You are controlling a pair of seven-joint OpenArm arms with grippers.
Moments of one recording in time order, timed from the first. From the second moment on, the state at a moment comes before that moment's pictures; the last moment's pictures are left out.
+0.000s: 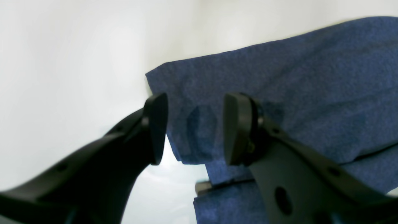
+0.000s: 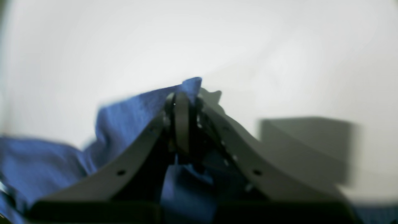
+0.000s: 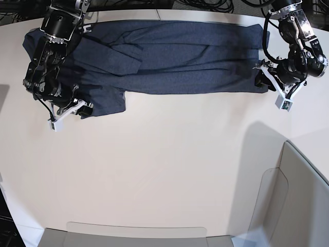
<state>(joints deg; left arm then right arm) 7.4 -14.6 -31.4 105.3 -34.9 -34.2 79.8 5.3 7.2 26.1 83.7 33.5 23.7 -66.7</state>
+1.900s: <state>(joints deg) 3.7 -12.9 -47.6 105.3 -34.8 -34.2 79.9 -20.6 18.8 12.0 117.6 63.6 23.2 -71.3</state>
